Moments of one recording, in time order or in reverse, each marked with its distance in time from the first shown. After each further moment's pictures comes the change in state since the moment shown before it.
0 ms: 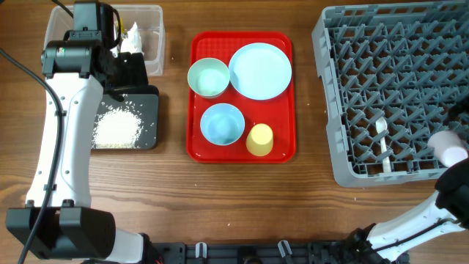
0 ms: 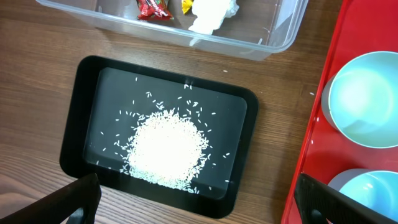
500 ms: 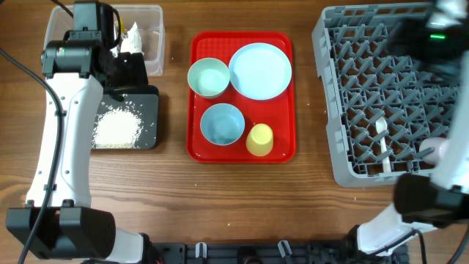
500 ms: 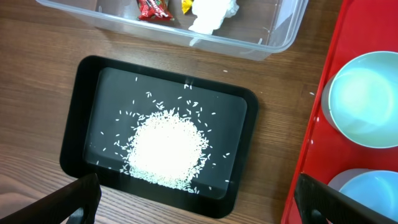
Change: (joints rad) left arm 0.000 0.000 0.000 0.000 0.000 0.000; right arm 0.587 -0.177 0.379 -0.110 -0.132 -0.032
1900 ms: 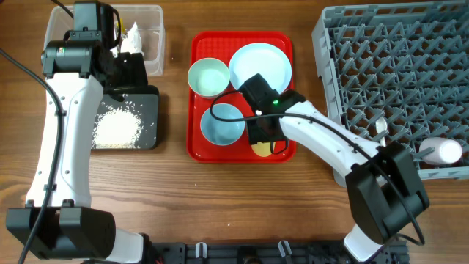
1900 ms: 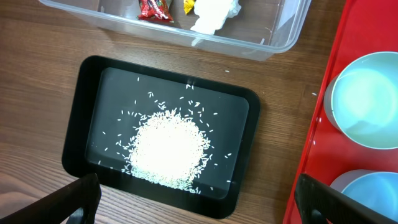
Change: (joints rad) left arm 0.000 0.000 -0.001 0.000 -0.007 0.000; right arm 0.780 0.000 -1.035 0.786 0.171 0.276
